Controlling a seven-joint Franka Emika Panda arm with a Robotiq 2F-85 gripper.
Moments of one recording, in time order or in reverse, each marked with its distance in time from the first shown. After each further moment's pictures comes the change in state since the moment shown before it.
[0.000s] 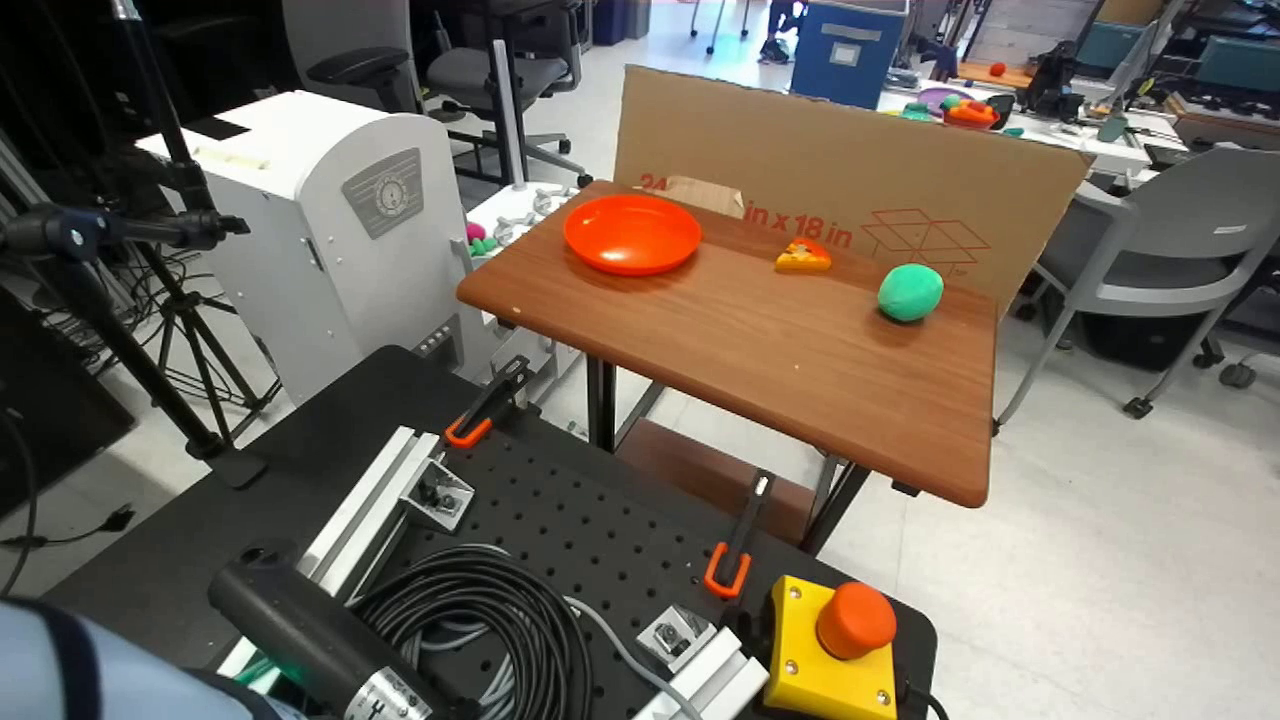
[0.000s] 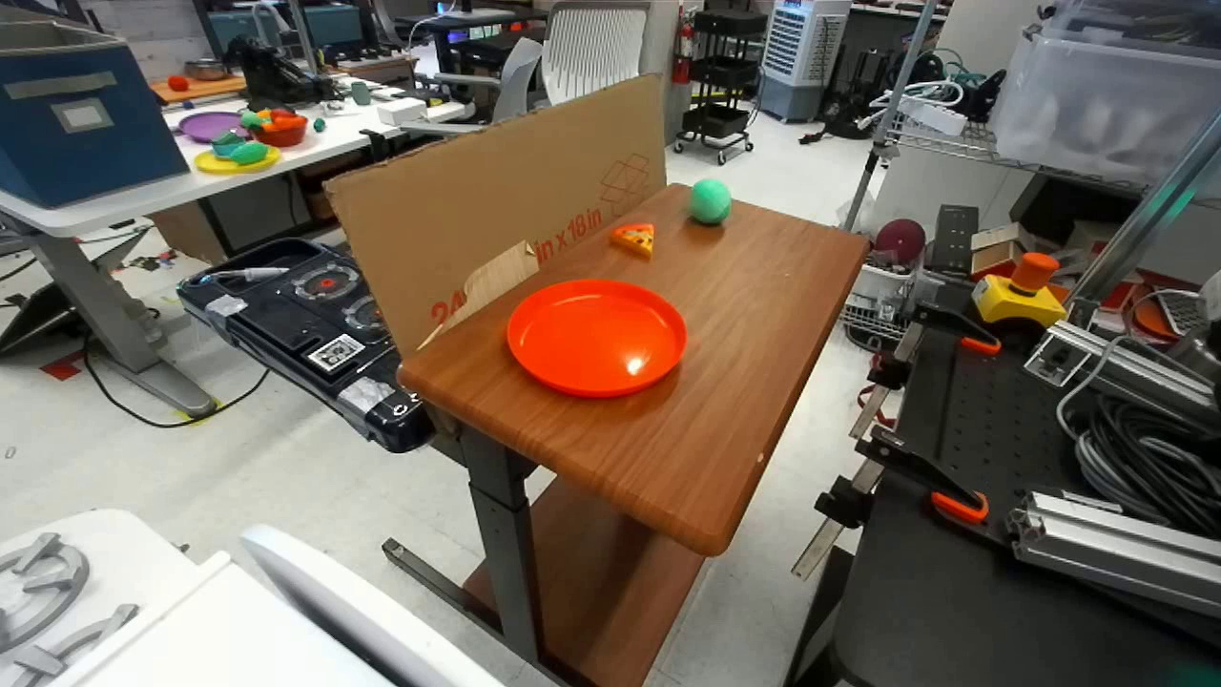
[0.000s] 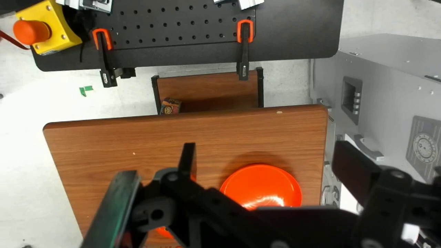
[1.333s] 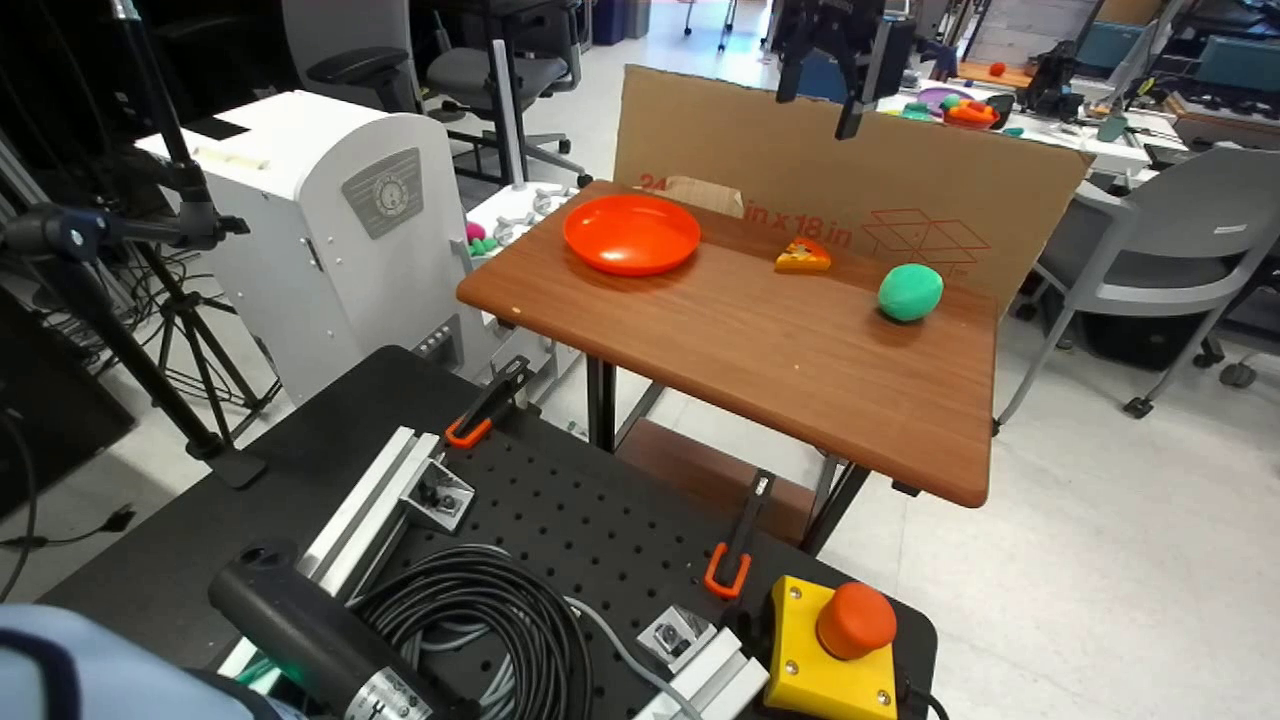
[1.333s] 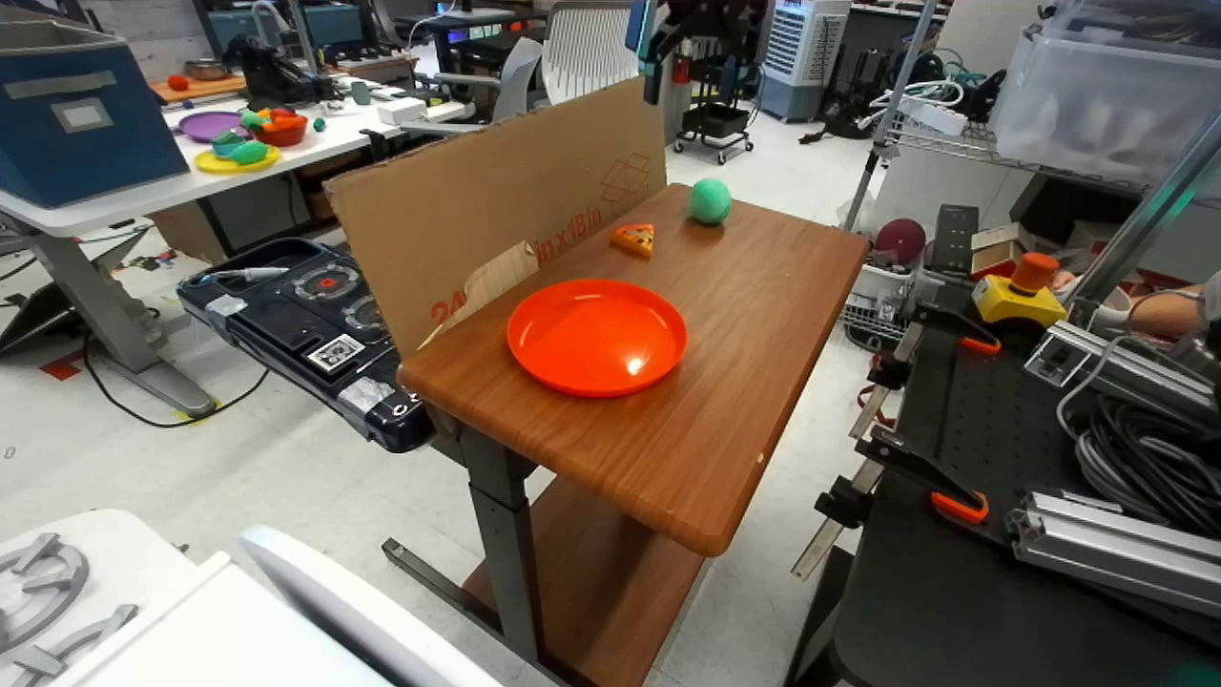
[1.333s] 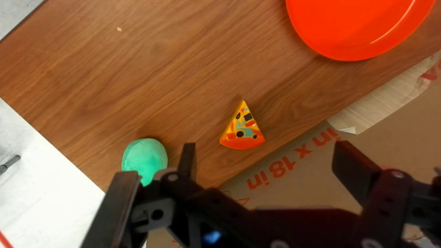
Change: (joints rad) arm -0.154 1.073 -0.242 0.789 -0.108 0.283 0.232
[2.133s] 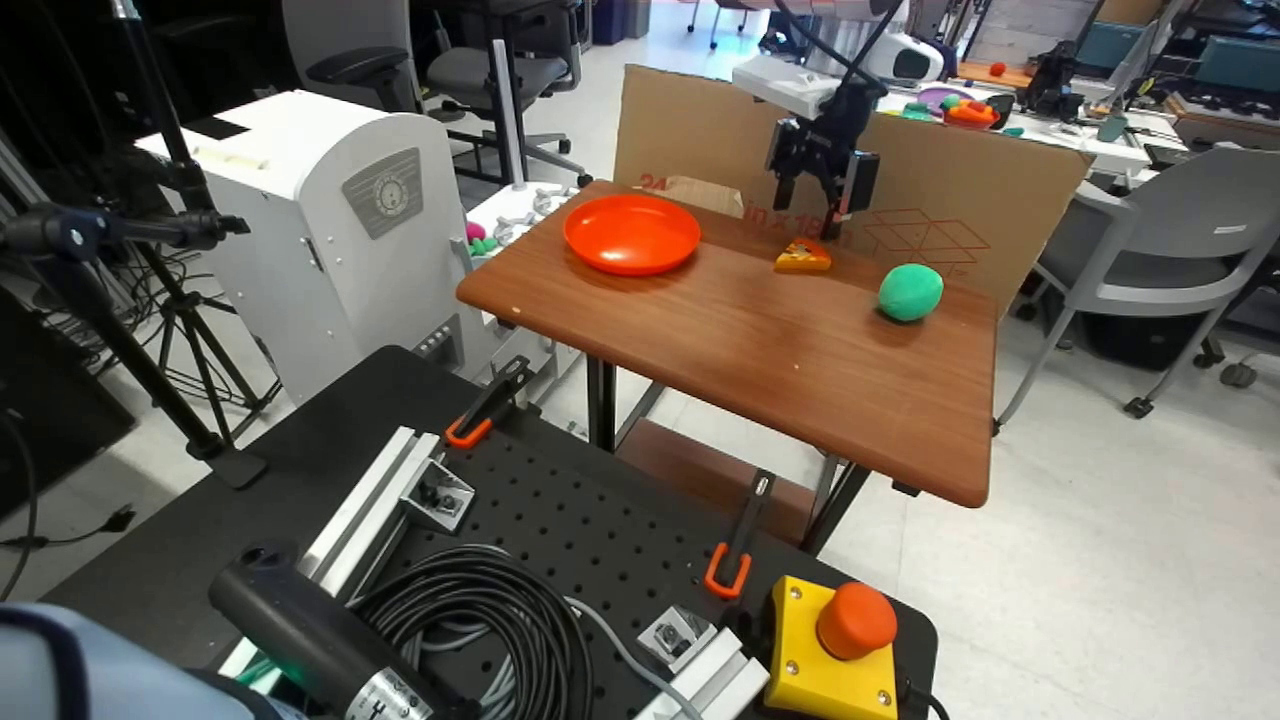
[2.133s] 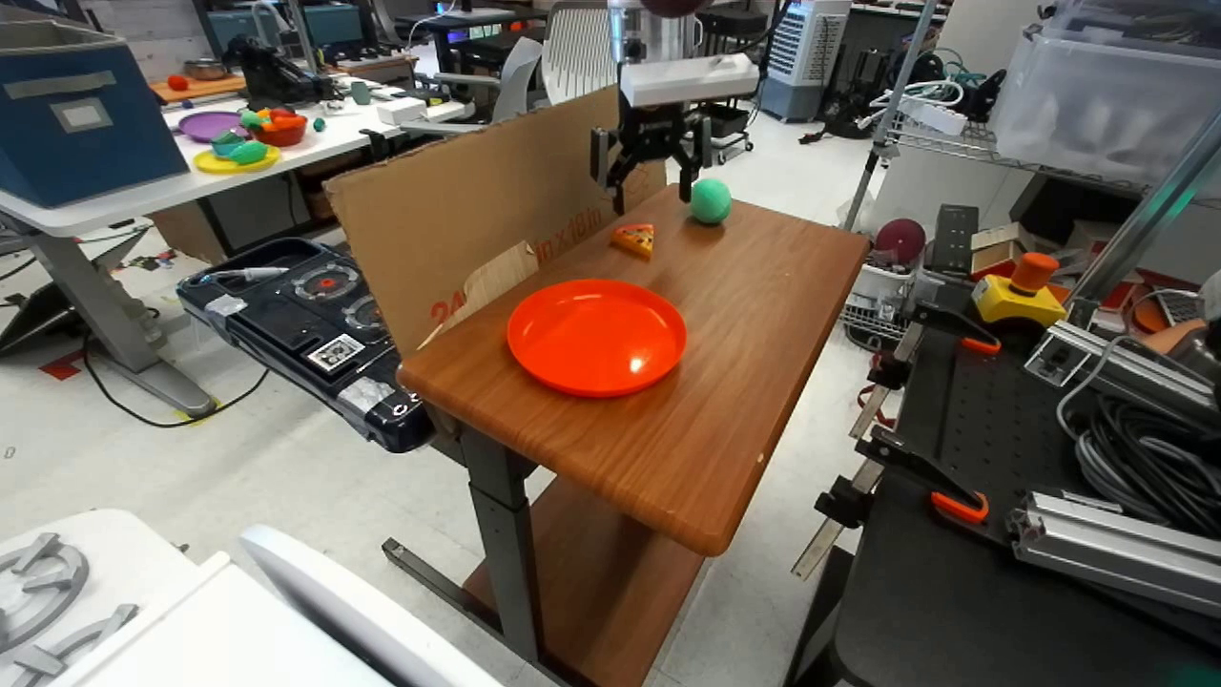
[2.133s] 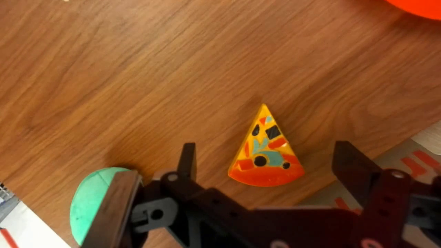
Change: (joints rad) arm 0.080 0.416 -0.100 0.354 0.001 -0.083 0.063
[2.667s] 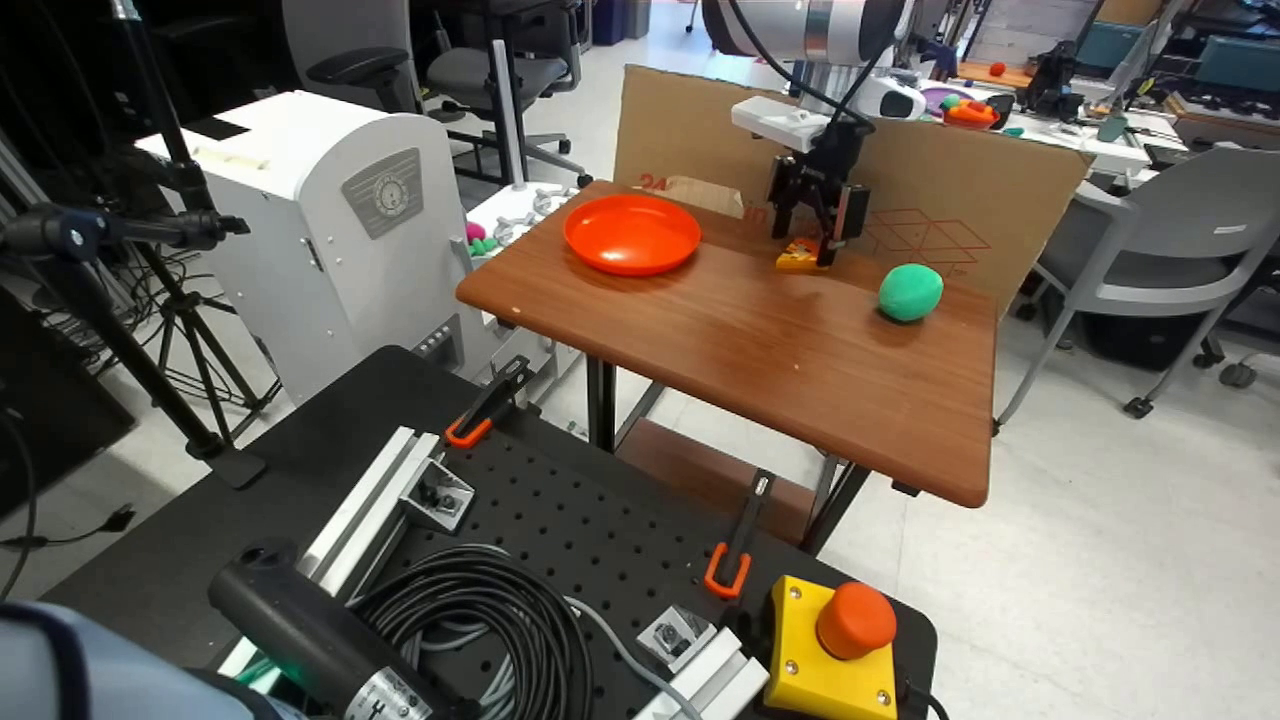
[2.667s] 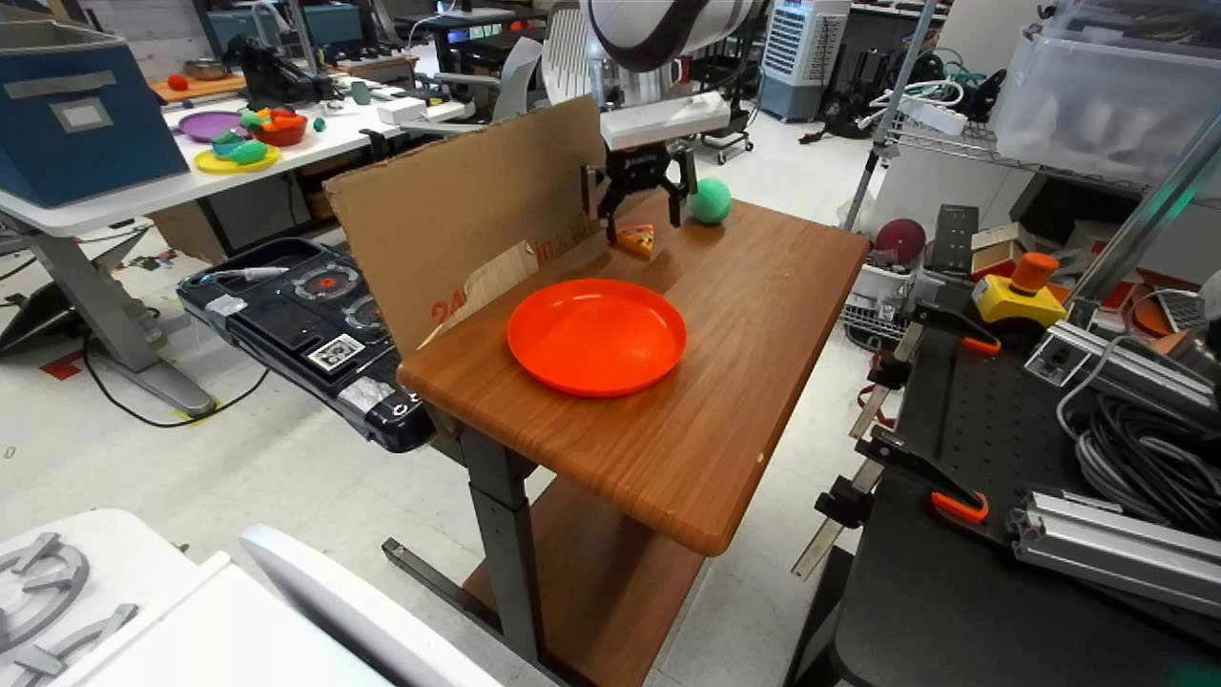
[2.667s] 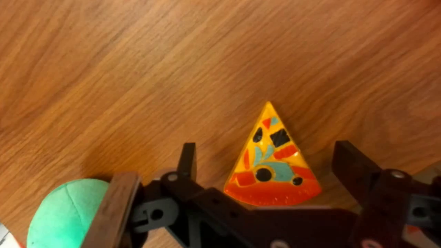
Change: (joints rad) arm 0.016 0.170 -0.026 0.198 -0.001 -0.090 0.025
